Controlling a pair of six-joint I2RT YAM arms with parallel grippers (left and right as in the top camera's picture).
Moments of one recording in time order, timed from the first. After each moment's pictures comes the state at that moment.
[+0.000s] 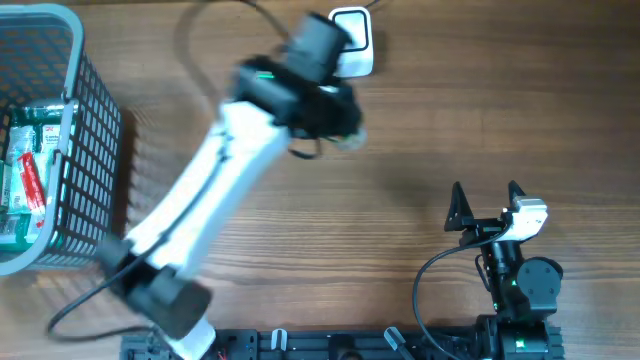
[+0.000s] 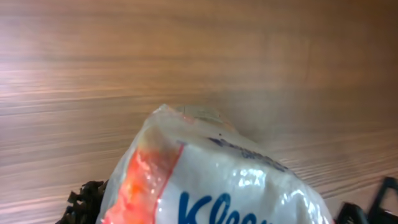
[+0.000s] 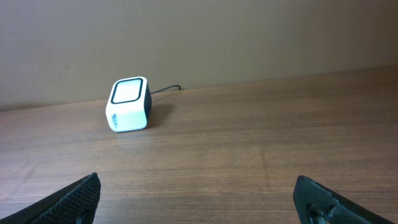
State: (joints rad) left arm -0.60 1.80 1.85 -1.16 0.09 -0.61; right arm -0.01 0.09 0.01 0.00 -0.08 0.14
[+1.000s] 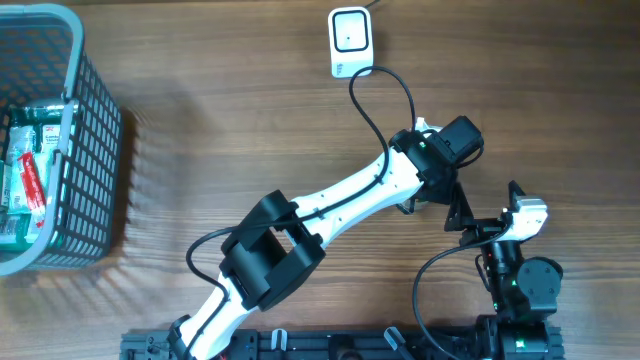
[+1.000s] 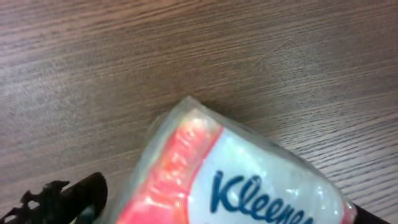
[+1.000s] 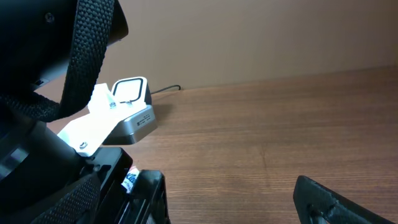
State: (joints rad) left arm -0.98 2.21 1.85 -0.90 -0.06 -0.70; right arm -0.01 0.09 0.01 0.00 -0.08 0.14
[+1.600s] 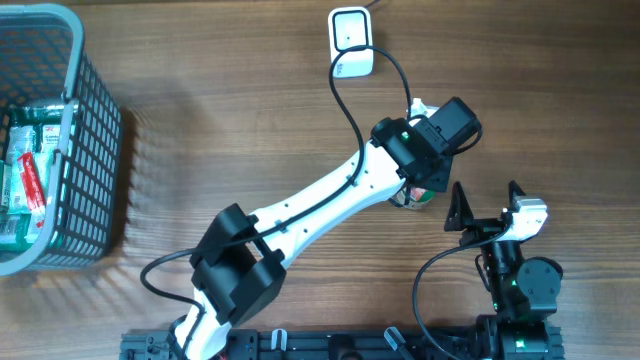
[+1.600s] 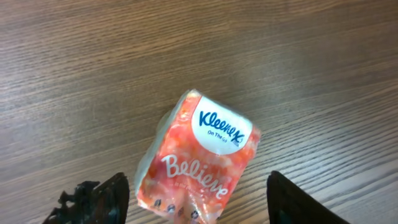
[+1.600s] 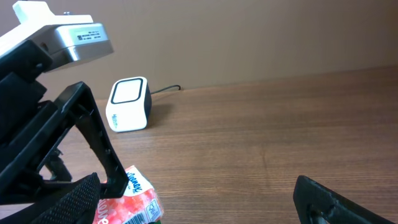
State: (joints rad) left arm -0.96 2.06 1.85 -0.96 -0.06 -0.68; right arm -0.01 0.09 0.01 0.00 -0.08 0.14
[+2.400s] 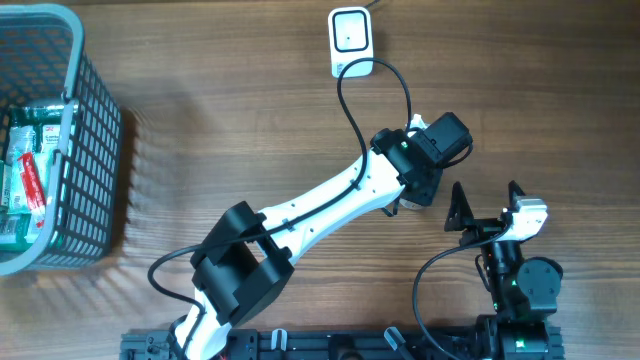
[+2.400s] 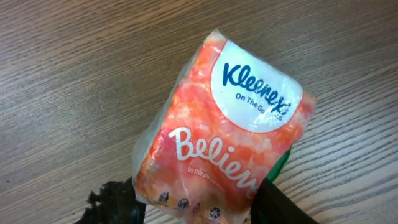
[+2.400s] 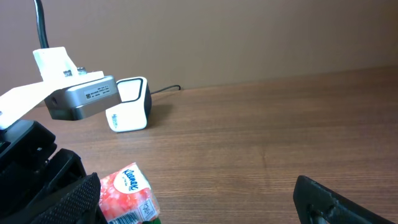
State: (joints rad) left arm -0.96 2.06 1.75 -0.93 -0.06 -0.55; right arm -0.01 0.09 0.01 0.00 -0.08 0.14
